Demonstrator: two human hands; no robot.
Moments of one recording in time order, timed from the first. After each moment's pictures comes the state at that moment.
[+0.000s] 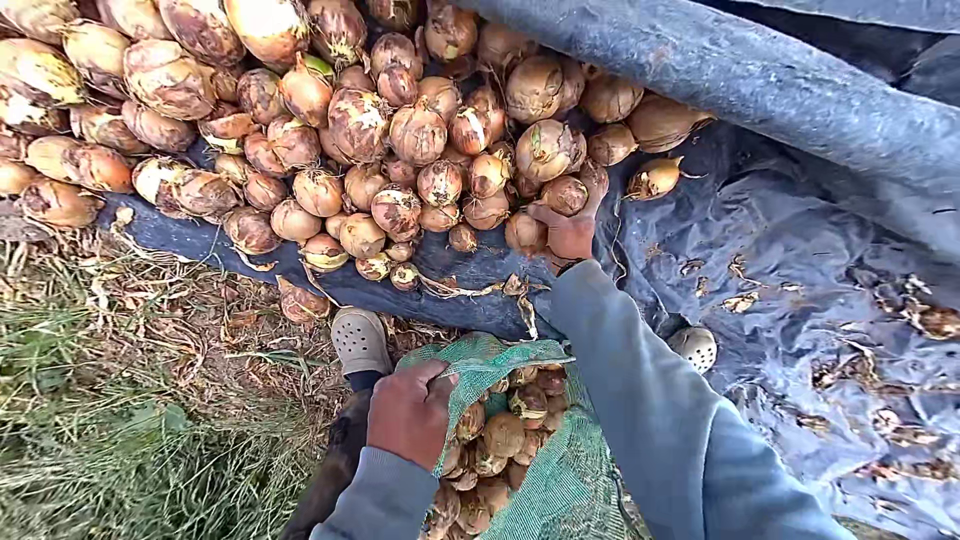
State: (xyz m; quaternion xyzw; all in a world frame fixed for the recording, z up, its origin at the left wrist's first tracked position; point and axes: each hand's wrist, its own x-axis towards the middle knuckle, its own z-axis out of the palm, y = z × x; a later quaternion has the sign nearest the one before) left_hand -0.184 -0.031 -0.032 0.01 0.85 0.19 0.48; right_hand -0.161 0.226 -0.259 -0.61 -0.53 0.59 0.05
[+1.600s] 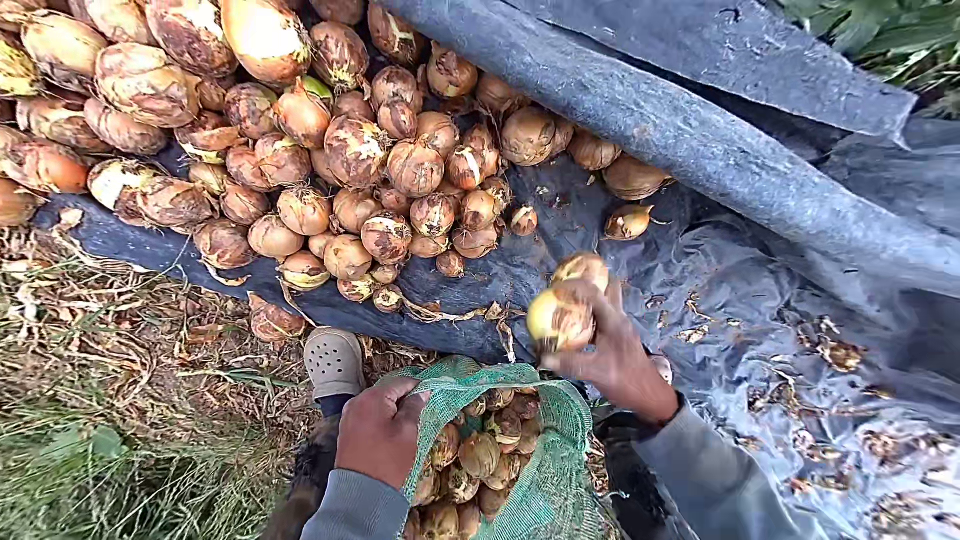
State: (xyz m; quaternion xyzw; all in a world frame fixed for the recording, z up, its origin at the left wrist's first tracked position) left_hand -0.207 -0.029 -0.042 -0.05 0.84 0.20 0.50; right_hand -0.100 0.259 -0.089 -0.31 -0.73 0.56 -0.25
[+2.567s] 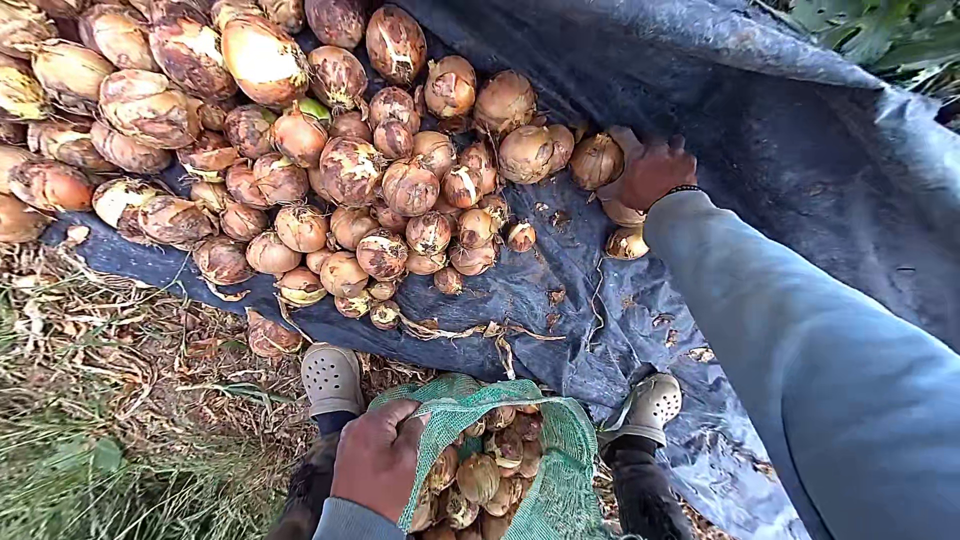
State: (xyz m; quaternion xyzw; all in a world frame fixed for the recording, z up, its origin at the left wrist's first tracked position) left_hand -0.202 -0.021 -0.048 -0.03 0.85 0.19 0.49; right_hand -0.260 0.421 -0.233 -0.28 -0.89 0.05 -0.34
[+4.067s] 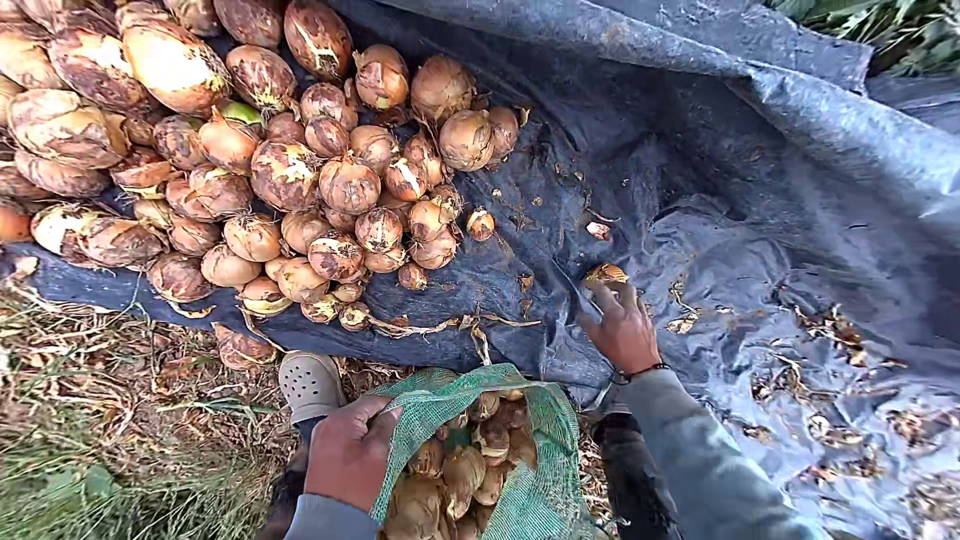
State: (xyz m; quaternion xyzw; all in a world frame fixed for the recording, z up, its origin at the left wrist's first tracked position) left_hand -0.193 -0.013 -0.054 -0.01 0.86 0.18 0.48; right_hand -0.012 0.334 -0.182 -0.38 -0.83 0.27 -0.31
